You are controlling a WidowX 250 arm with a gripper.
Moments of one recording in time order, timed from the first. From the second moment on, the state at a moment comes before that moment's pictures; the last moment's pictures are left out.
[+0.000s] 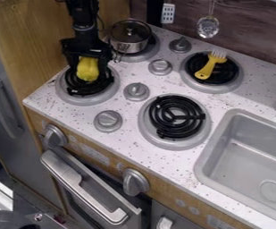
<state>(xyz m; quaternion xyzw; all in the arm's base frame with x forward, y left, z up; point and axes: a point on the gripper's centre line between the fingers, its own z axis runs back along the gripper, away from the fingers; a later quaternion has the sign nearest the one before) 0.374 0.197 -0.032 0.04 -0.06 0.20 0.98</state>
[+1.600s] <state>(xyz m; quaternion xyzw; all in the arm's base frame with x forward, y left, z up) 0.374 0.007 -0.045 0.03 0.01 0.08 1.00</state>
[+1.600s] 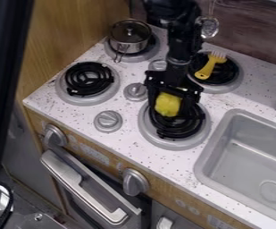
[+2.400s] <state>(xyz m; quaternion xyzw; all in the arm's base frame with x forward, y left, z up) 0.360 0.000 -0.009 0.05 0.01 0.09 0.99</state>
